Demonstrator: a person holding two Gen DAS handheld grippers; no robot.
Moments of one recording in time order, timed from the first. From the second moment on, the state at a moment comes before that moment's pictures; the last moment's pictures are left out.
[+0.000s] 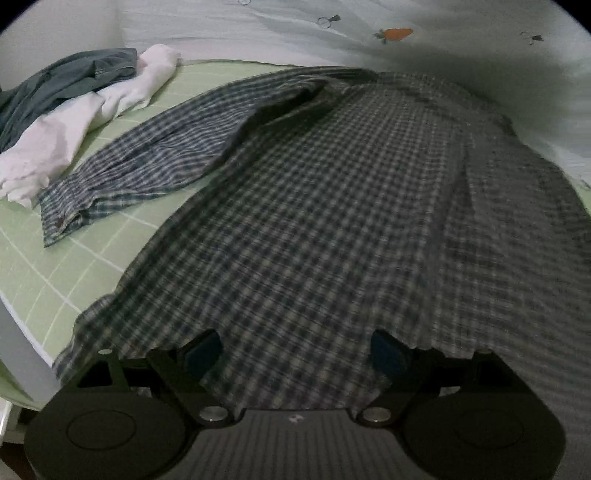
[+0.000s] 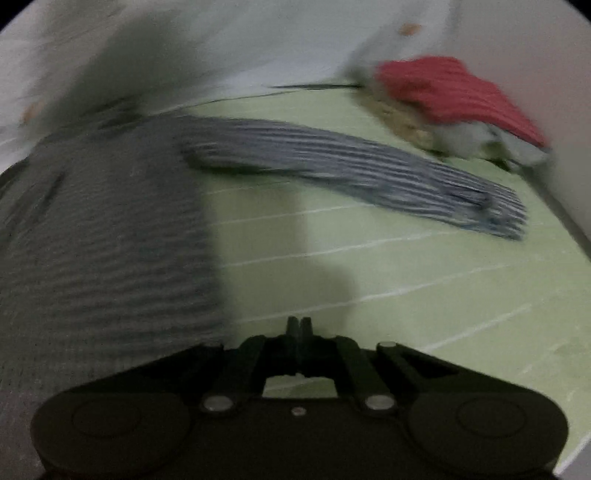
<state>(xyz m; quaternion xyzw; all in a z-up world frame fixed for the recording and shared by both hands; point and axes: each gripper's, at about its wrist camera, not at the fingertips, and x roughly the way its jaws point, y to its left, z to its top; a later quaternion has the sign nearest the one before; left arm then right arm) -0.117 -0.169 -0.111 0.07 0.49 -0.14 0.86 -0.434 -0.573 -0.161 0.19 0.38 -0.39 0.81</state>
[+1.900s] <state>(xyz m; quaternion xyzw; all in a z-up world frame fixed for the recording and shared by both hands) -0.074 -0.100 -0.057 0.02 0.46 -0.07 0.88 -0.473 -0.512 -0.145 0.17 0.39 -0.44 0.79</state>
